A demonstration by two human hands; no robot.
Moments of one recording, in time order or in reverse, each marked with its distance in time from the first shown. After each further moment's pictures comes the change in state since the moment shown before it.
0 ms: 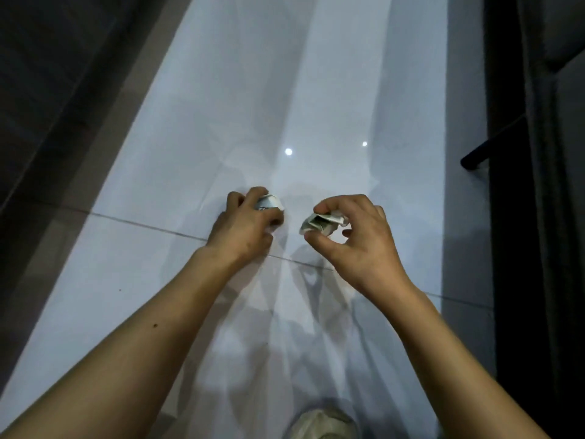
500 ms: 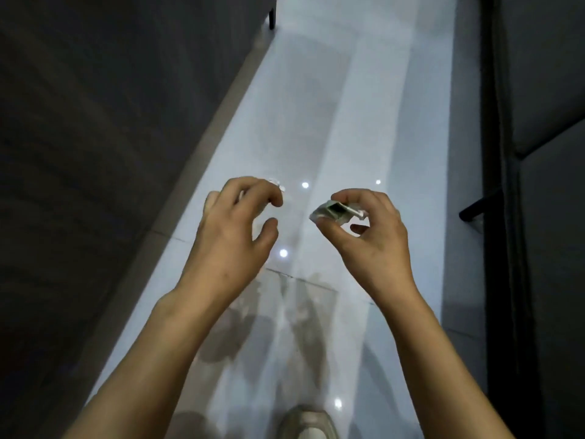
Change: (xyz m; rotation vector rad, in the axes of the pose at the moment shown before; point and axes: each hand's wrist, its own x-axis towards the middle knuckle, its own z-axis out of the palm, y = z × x) left_hand -0.115 0.019 -0.134 -0.348 0.593 0.141; right_hand -0.011 -0.119 -0.030 0.215 0.180 -0.072
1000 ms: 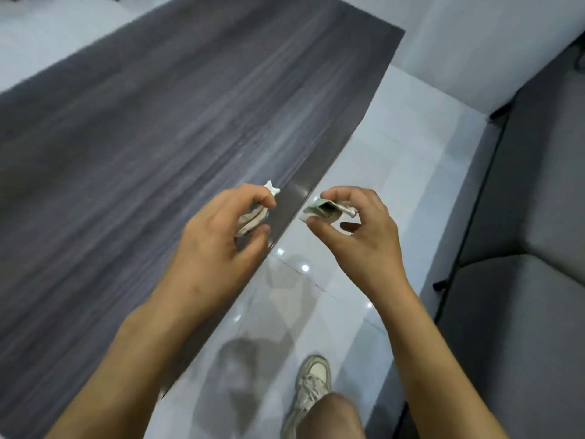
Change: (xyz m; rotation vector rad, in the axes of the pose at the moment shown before) left_hand -0.060 0.218 -0.394 0.002 0.197 -0.169; right_hand -0.073 -0.422 -0.083 0.014 -0.323 -0.241
